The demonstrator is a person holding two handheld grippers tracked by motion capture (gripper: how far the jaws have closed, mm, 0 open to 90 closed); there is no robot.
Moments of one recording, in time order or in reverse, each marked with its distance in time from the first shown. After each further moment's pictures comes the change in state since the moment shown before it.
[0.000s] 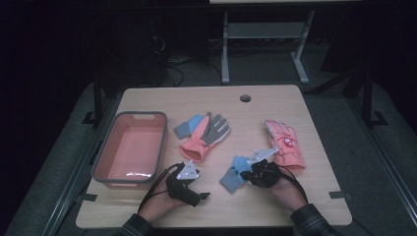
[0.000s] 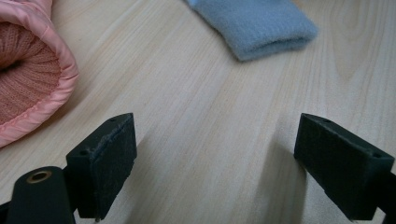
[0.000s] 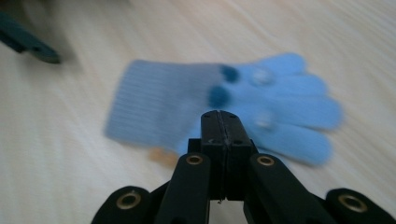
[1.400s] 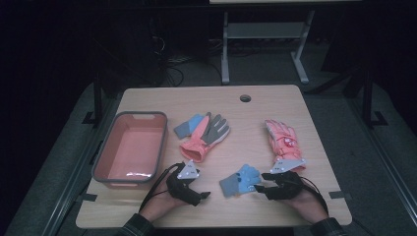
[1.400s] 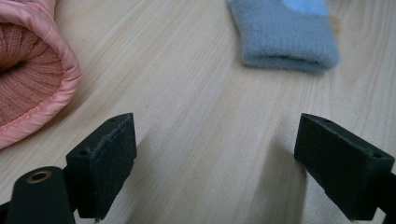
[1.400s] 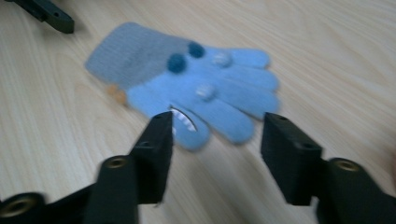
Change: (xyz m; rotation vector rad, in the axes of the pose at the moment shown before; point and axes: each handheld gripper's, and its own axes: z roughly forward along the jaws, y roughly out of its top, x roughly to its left) left arm 0.001 0.001 0.001 0.003 0.009 -0.001; right arm -0.004 -0.050 -0.037 -0.081 -0.022 0.051
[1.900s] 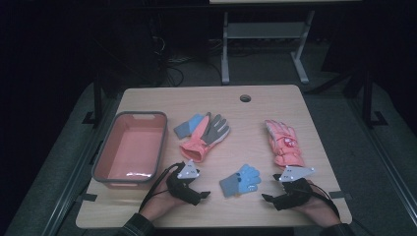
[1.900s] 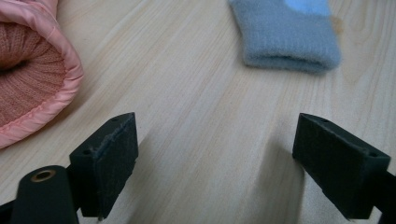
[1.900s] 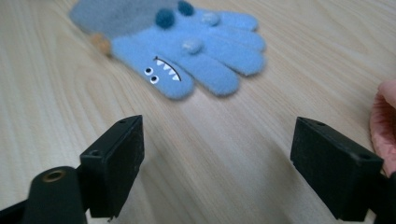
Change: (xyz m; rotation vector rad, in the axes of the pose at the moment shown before) left arm 0.000 0.002 -0.001 0.015 0.005 -0.015; right arm -0.006 -0.028 -0.006 -0.009 -0.035 -0.074
